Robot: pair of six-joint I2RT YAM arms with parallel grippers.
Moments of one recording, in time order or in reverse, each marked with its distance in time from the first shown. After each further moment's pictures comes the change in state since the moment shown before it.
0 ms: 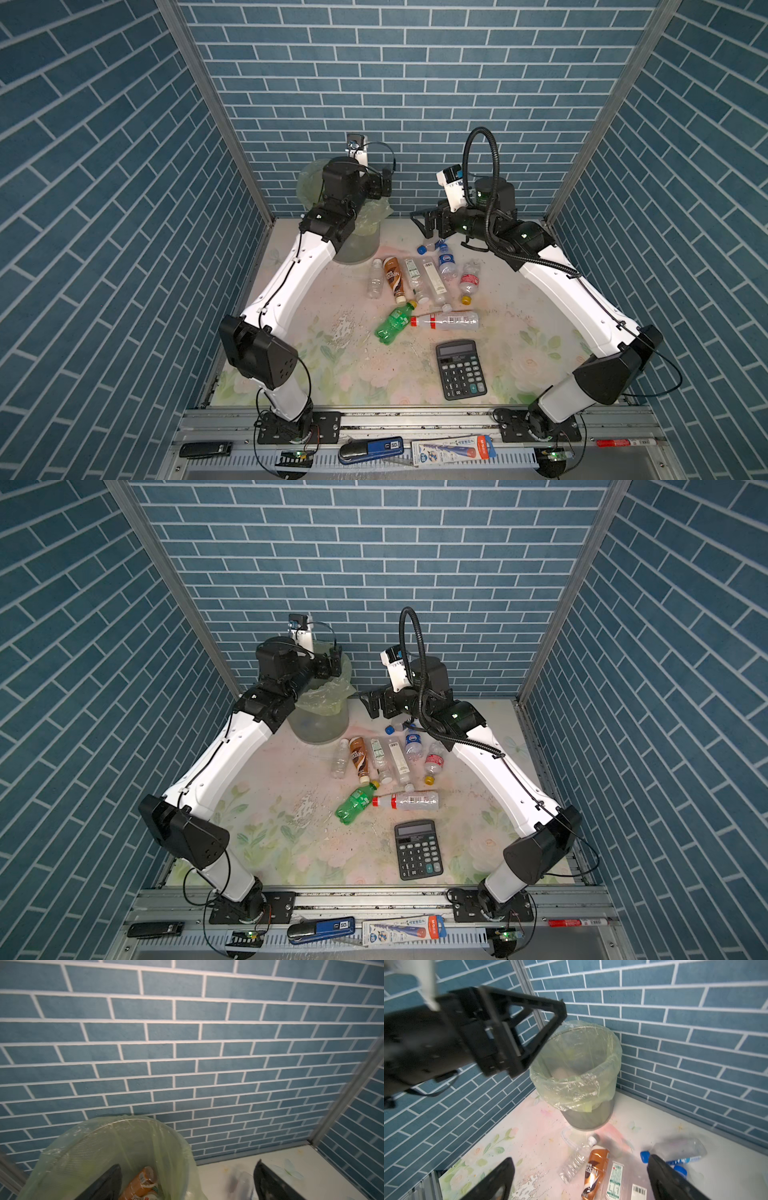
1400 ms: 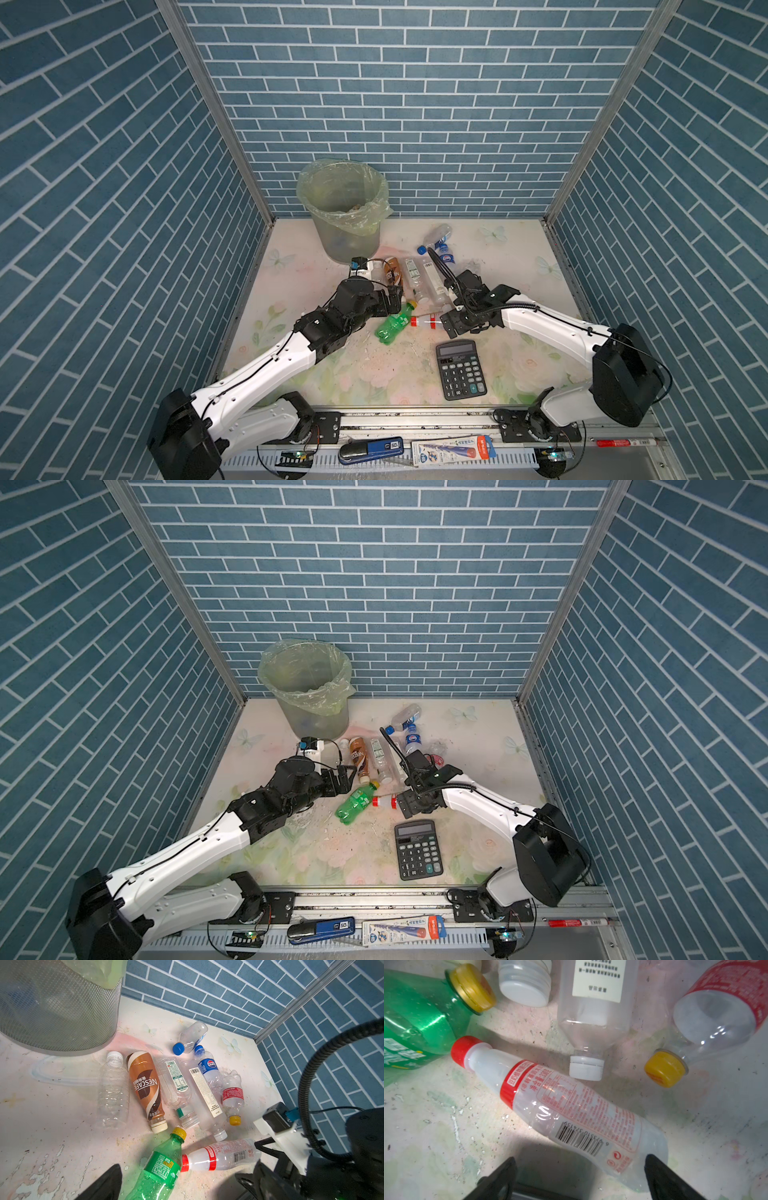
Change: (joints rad) left arm -0.295 -0.601 -1.035 0.005 0.034 -0.605; right arm 0.095 -0.092 -0.764 -0.200 0.275 0.019
